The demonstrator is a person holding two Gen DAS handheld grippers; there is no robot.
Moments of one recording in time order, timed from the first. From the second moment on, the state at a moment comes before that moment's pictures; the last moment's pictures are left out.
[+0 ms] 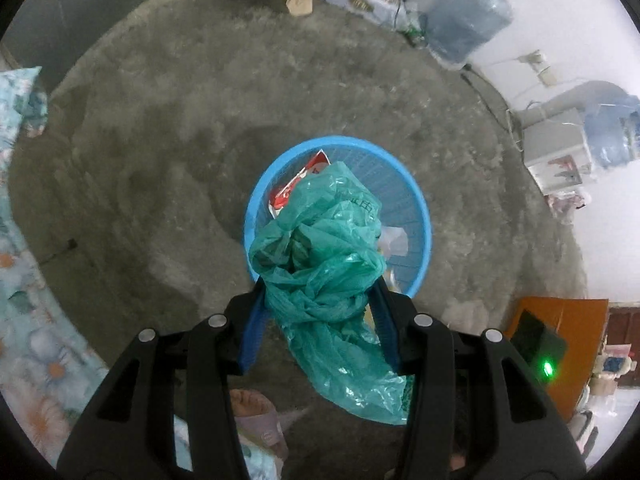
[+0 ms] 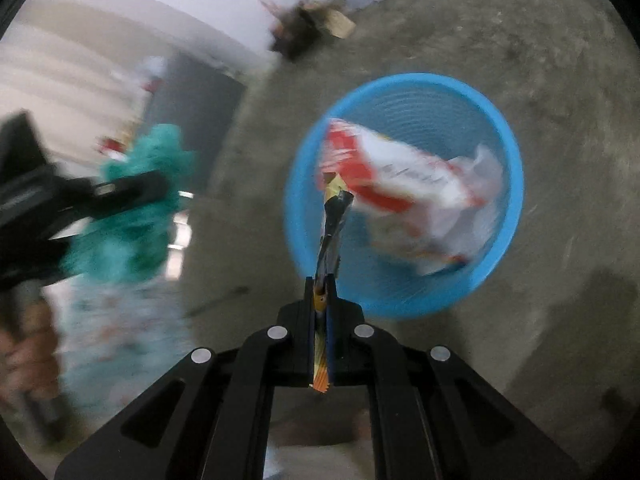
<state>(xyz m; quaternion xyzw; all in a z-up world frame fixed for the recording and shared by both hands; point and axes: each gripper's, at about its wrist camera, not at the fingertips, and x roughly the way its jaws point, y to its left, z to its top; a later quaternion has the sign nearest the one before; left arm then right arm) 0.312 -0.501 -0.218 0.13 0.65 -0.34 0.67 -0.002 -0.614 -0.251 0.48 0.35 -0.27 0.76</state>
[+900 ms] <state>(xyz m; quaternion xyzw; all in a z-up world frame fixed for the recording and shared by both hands) 0.284 -0.497 -0.175 0.06 0.63 -0.39 0.67 -0.056 -0.582 -0.200 0.49 0.25 -0.32 0.77</state>
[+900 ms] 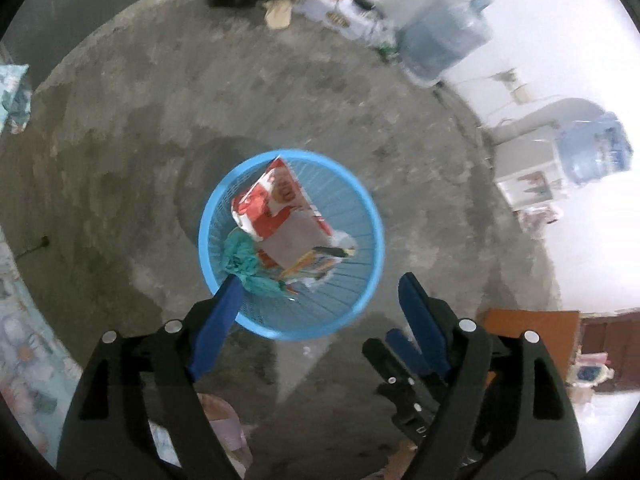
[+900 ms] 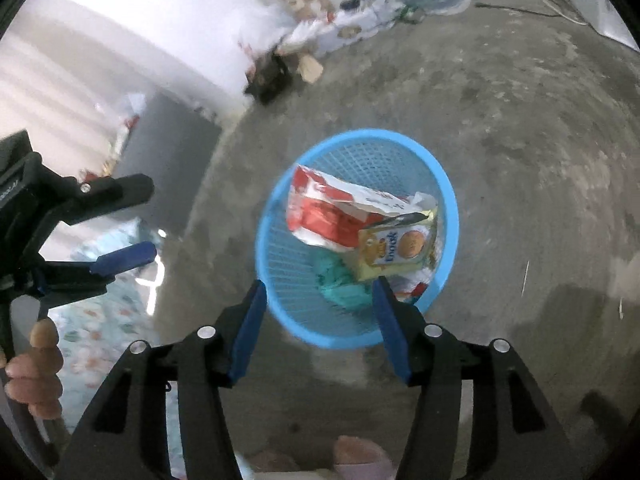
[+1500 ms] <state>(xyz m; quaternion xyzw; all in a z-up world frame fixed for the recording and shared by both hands) 0.209 -0.219 0.058 -0.07 0.45 -0.42 0.78 -0.043 -0.405 -0.015 0.31 0.24 -0.34 0.85</state>
